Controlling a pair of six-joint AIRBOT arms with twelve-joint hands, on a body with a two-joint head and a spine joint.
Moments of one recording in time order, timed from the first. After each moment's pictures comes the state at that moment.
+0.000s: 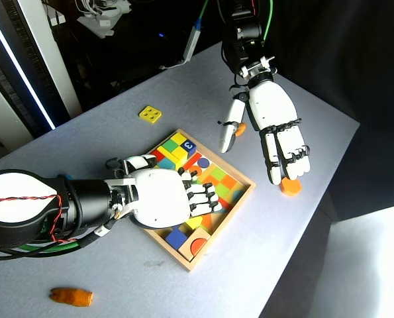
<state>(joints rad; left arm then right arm) 0.68 -1.07 1.40 -0.03 -0.42 0.78 -0.29 -1.44 1.60 -1.66 0.49 0.60</state>
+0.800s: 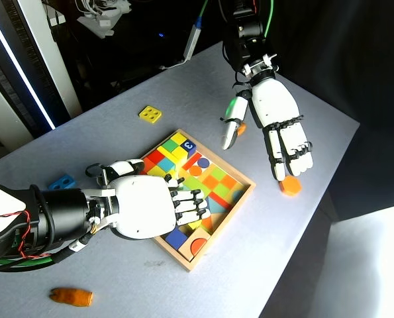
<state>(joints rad) 0.70 -1.05 1.40 -0.04 -0.42 0.77 -0.29 -1.37 1.56 -1.67 0.53 0.63</state>
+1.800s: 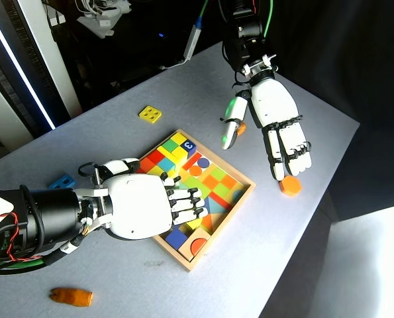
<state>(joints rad) 0.71 -1.05 1.40 -0.05 -0.43 0.77 -0.28 -1.35 1.55 -1.68 0.54 0.63</state>
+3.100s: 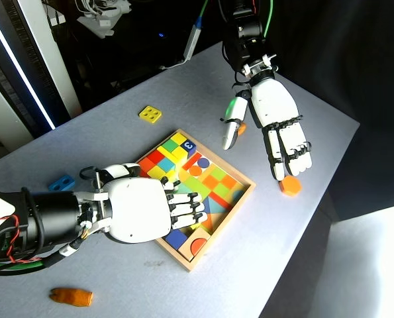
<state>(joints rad) 0.70 -1.05 1.40 -0.05 -0.43 0.77 -0.31 -1.34 1.55 -1.66 0.52 0.65</state>
